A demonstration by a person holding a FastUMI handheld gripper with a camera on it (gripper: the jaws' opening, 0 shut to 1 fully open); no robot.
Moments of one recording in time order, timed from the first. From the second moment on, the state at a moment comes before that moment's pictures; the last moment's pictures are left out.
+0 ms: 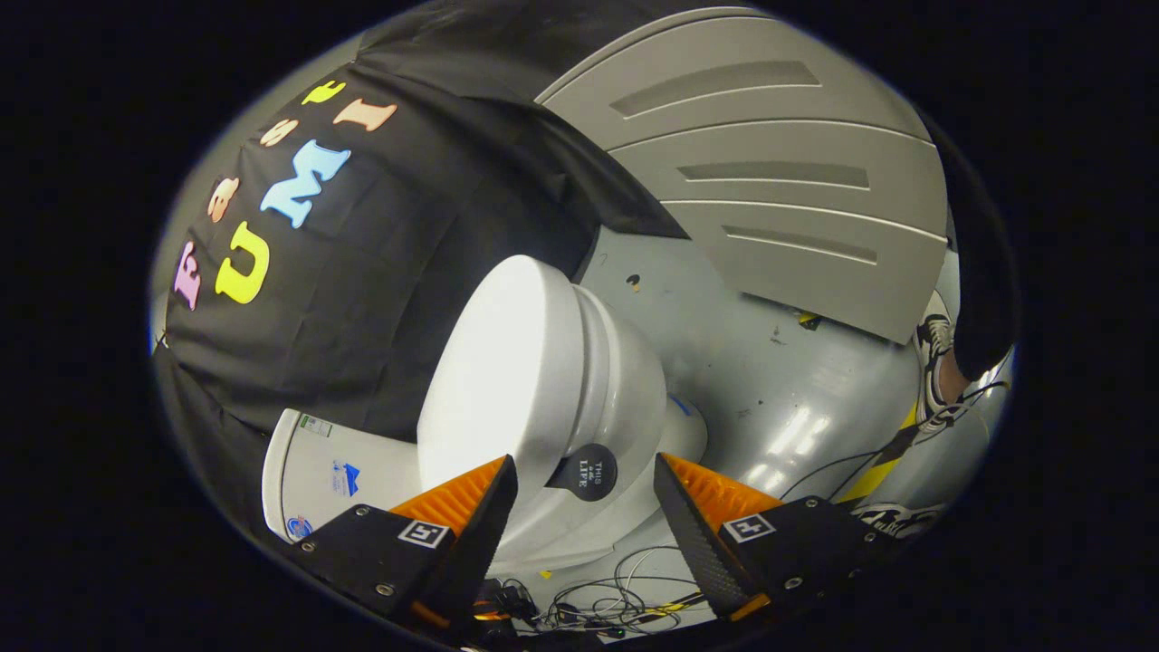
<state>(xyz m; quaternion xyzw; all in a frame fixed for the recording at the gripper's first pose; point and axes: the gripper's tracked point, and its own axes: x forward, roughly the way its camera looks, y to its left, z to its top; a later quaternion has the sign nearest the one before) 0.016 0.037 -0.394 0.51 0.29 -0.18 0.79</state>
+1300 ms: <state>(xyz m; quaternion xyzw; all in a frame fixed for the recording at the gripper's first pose) 0.045 0.052 -0.411 0.54 0.26 -0.18 0.78</state>
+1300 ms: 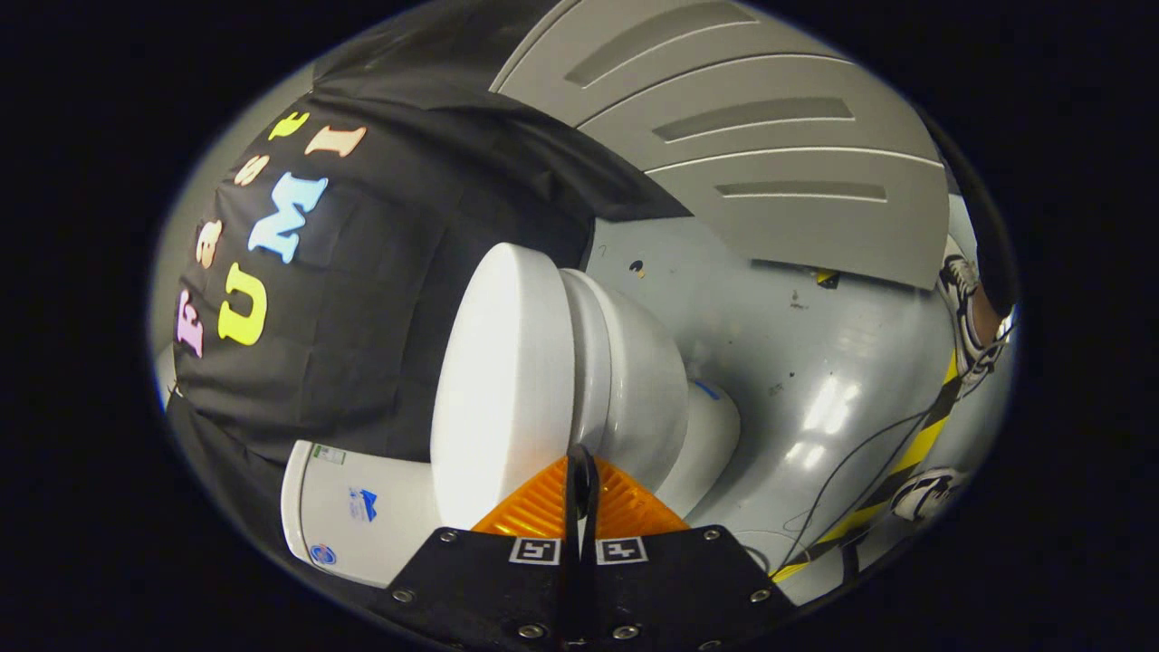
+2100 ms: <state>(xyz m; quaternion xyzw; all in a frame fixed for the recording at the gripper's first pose) 0.047 0.054 -0.355 0.37 0.28 -0.24 0.86</state>
